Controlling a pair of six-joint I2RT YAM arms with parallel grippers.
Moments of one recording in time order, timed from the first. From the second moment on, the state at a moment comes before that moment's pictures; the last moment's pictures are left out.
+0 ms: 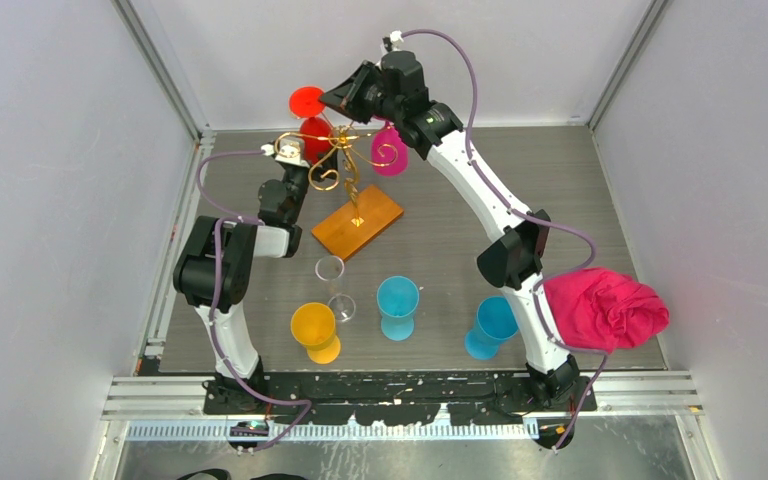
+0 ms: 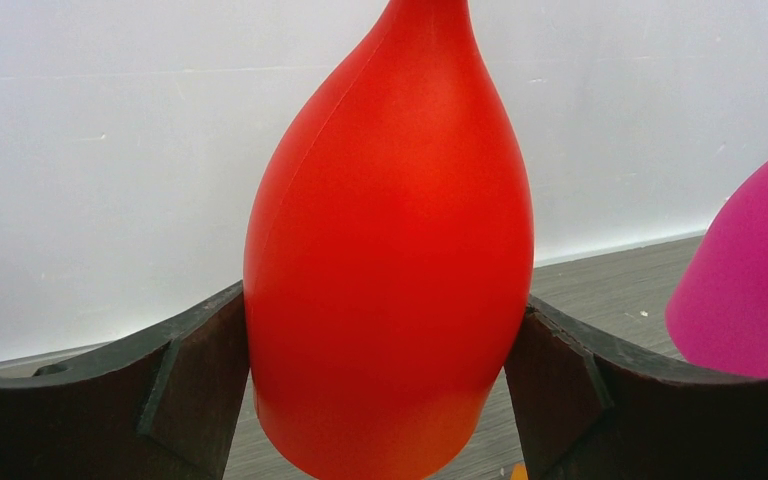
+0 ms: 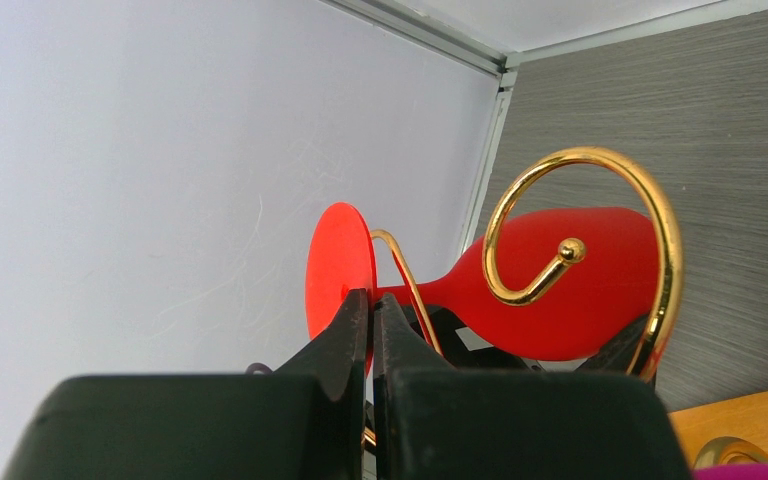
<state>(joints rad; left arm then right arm) -0.22 1.89 0.88 1.37 0.07 -0.06 0.62 2.31 2.59 -0.42 -0.20 1.02</state>
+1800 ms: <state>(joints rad) -0.22 1.83 0.81 1.34 0.02 -0.12 0.61 2.25 2.51 -0.38 -0.15 0.96</state>
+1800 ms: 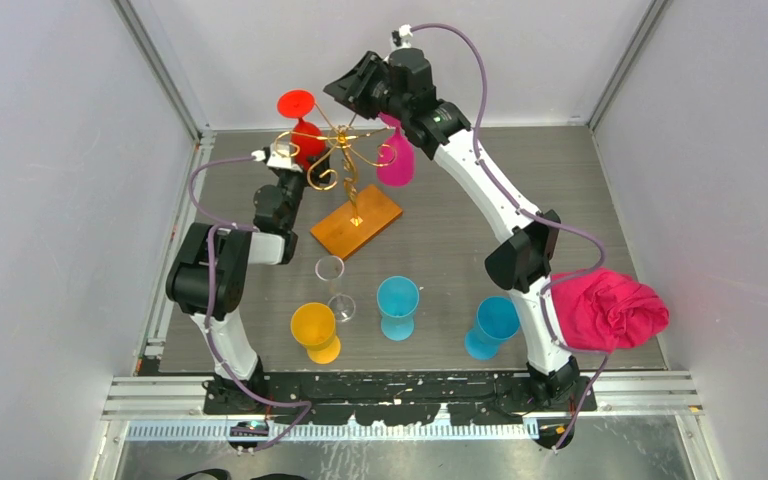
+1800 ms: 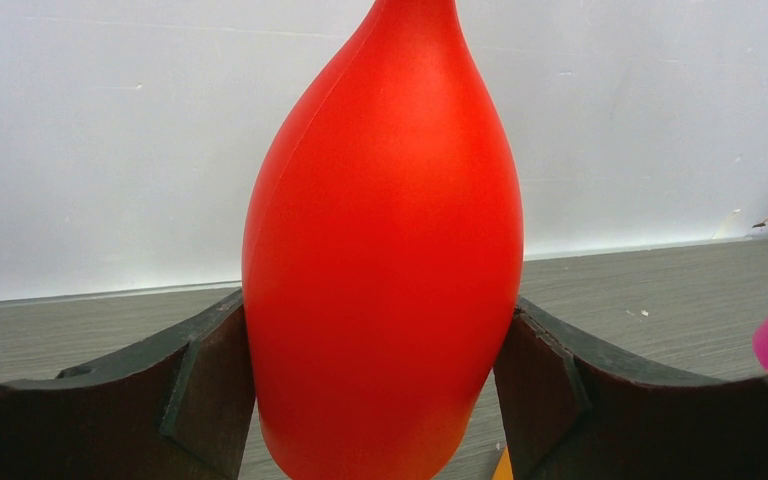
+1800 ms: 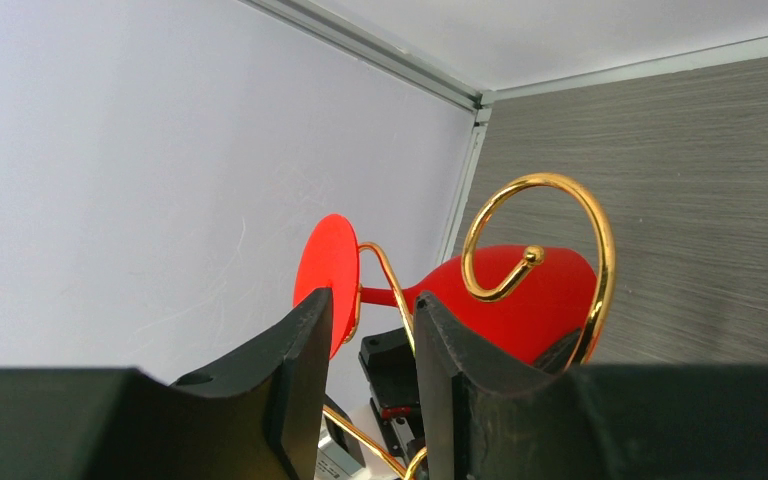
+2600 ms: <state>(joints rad) -0.25 1.79 0.74 1.35 -0.05 -0.12 0.61 2.17 2.40 -0.35 -0.15 0.95</state>
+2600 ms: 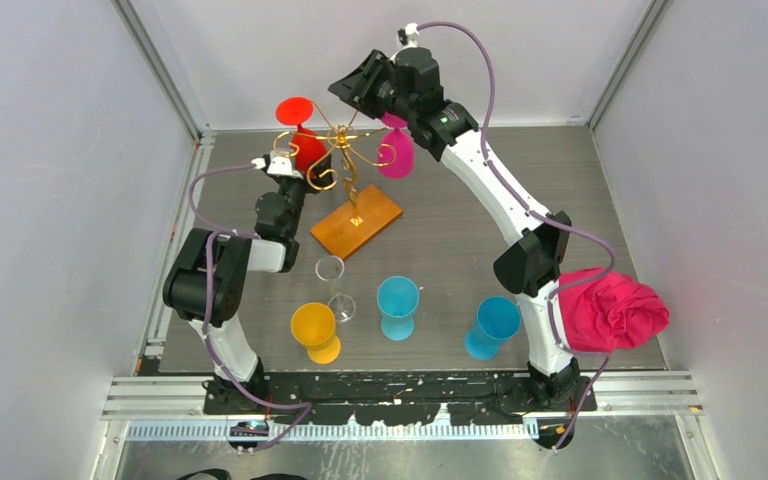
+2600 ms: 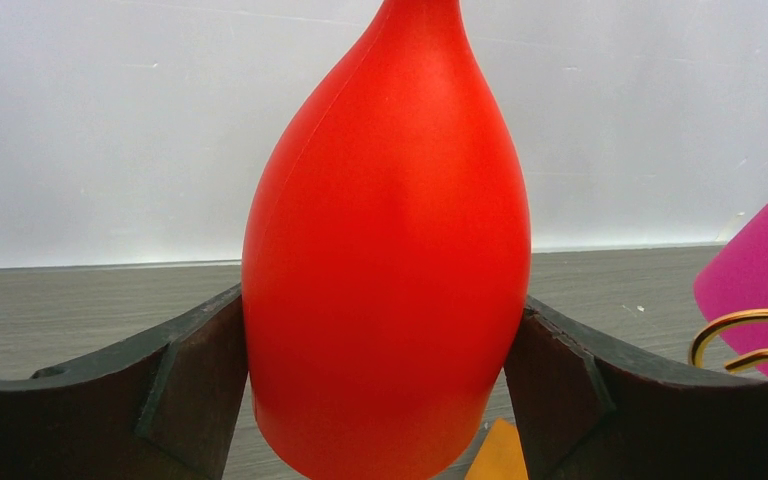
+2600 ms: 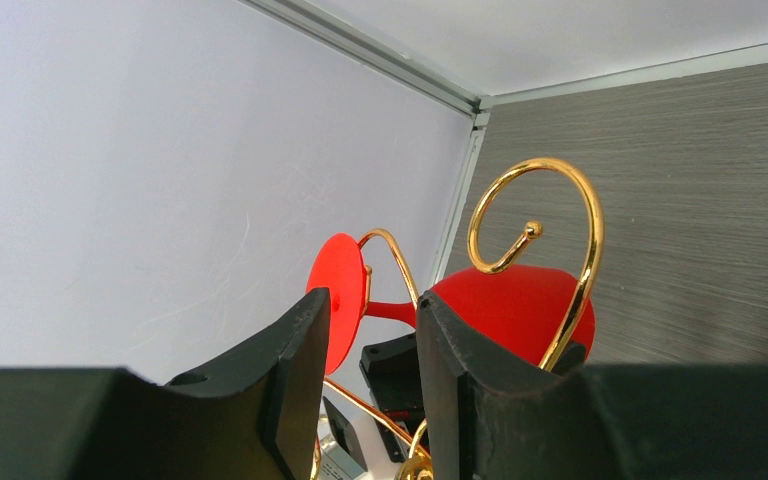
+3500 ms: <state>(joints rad) -0.26 1.76 0.64 1.36 -0.25 -0.13 0.62 2.11 2.40 -0.37 -0.15 0.91</state>
